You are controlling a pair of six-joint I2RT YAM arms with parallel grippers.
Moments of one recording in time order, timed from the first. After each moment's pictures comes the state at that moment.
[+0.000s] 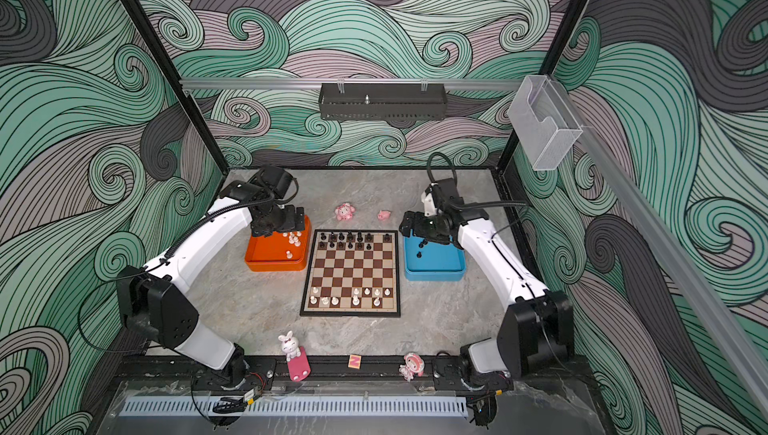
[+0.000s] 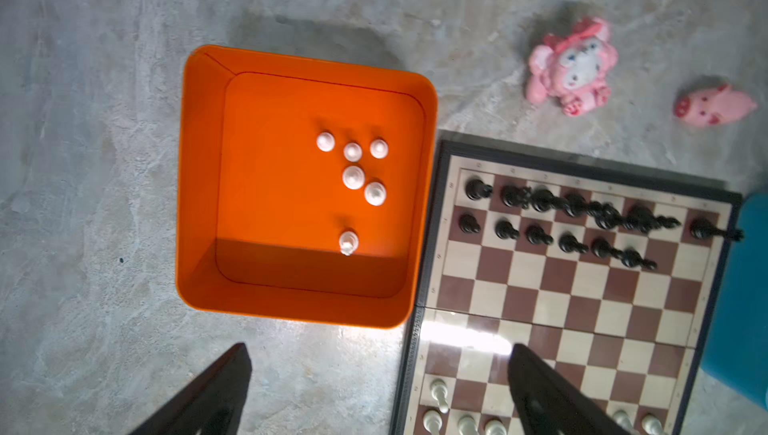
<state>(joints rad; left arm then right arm) -0.30 1.59 1.48 -1.12 -0.15 -0.47 0.31 1.46 1.23 -0.82 -0.26 0.35</state>
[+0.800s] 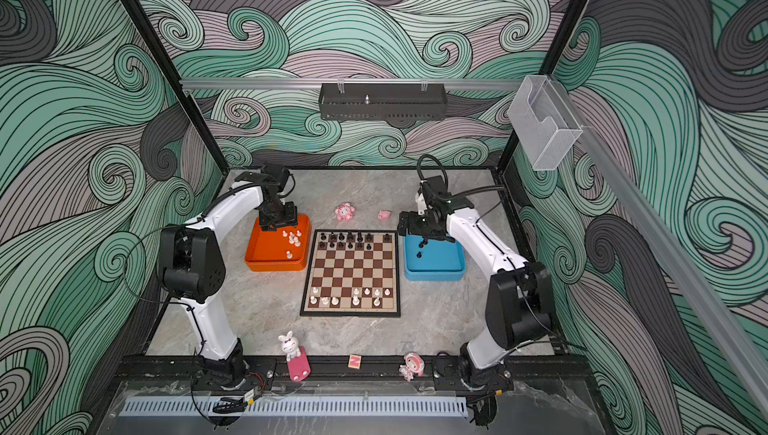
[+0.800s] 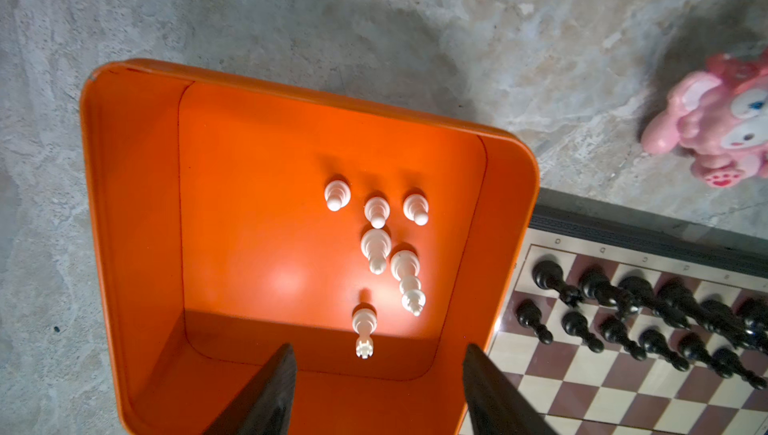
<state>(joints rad) -0.18 1.91 1.61 -1.09 -0.04 -0.39 0.28 1.59 1.27 -0.80 -0.20 0.29</state>
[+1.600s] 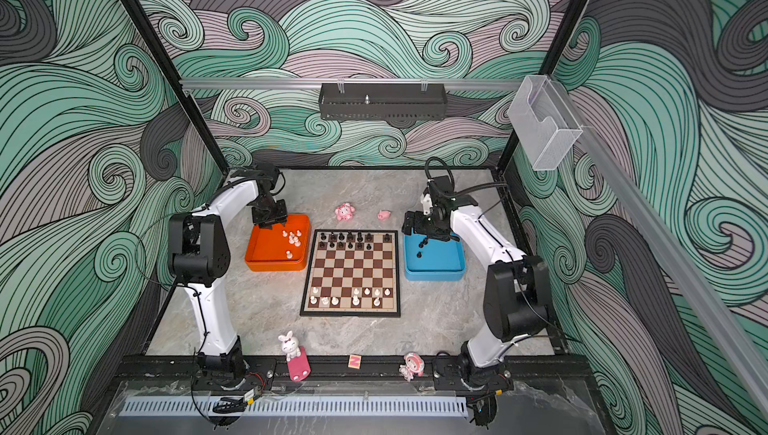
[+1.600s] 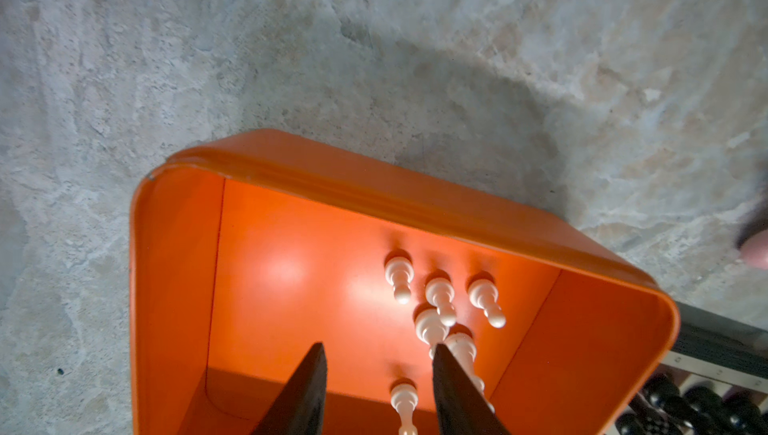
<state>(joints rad) -0.08 2.06 1.70 -1.09 -0.04 -0.39 0.22 1.63 1.26 -0.80 -0.25 0.26</state>
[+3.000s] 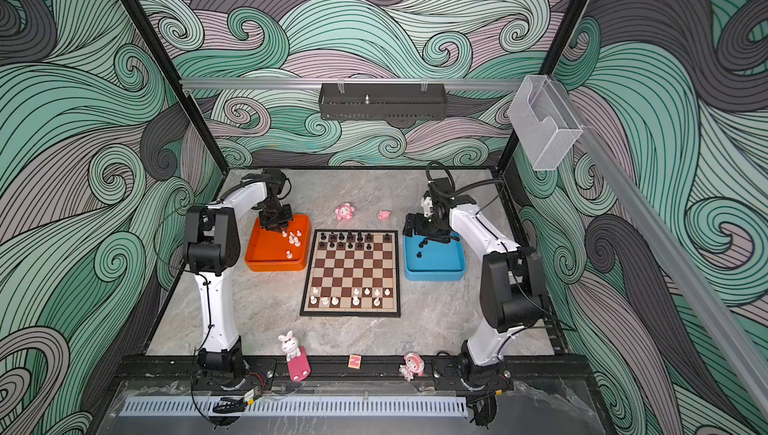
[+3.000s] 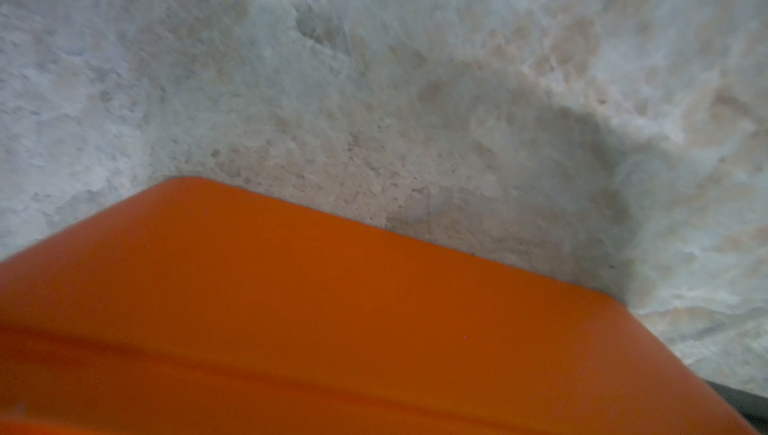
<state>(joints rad) -0.08 2.20 1.76 -1.07 -0.03 -0.41 0.20 1.69 1.26 -0.80 -0.27 0.24</state>
